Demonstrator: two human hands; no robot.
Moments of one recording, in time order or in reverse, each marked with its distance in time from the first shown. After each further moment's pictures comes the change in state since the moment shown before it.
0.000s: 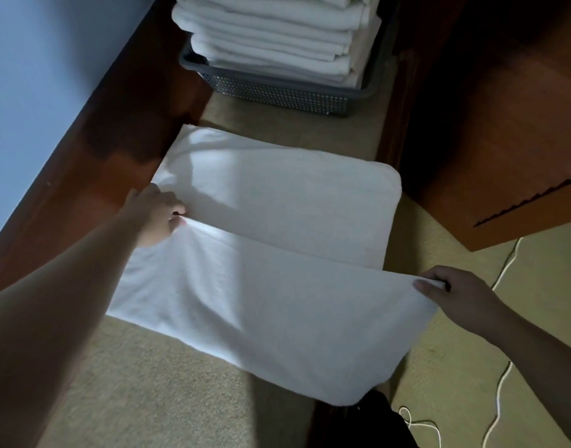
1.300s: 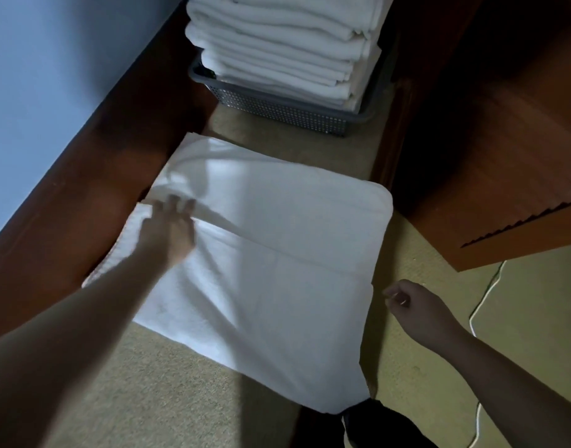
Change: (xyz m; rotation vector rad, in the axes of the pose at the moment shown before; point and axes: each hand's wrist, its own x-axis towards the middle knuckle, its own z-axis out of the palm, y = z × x) left_hand -0.023 0.054 0.015 -0.186 0.166 -0.233; right_hand 0.009 -0.018 0.023 -0.077 0.003 0.011
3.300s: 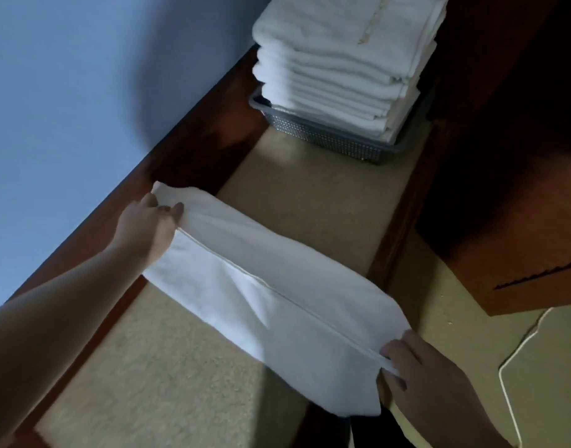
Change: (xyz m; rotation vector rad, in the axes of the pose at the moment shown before) left_hand -0.069 -0.093 -0.050 0.346 0.307 0.017; right_hand -0.111 -0.037 0.009 -0.427 0.221 -0.745
